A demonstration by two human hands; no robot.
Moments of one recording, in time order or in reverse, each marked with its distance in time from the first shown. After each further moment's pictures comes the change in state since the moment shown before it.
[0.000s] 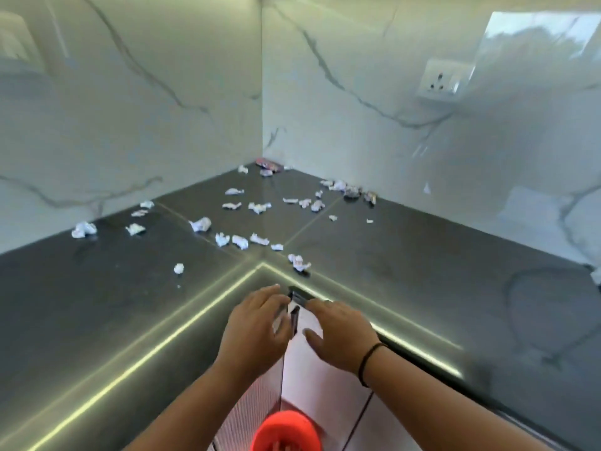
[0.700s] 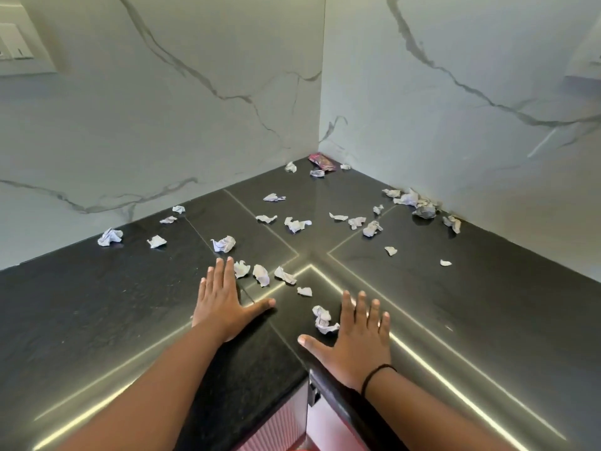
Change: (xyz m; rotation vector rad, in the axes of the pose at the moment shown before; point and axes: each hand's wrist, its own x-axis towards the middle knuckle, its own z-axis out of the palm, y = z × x) left_hand 0.135 -0.156 0.046 0.248 -0.256 -0.707; right_hand 0.163 0.065 0.065 0.099 -0.132 0.248
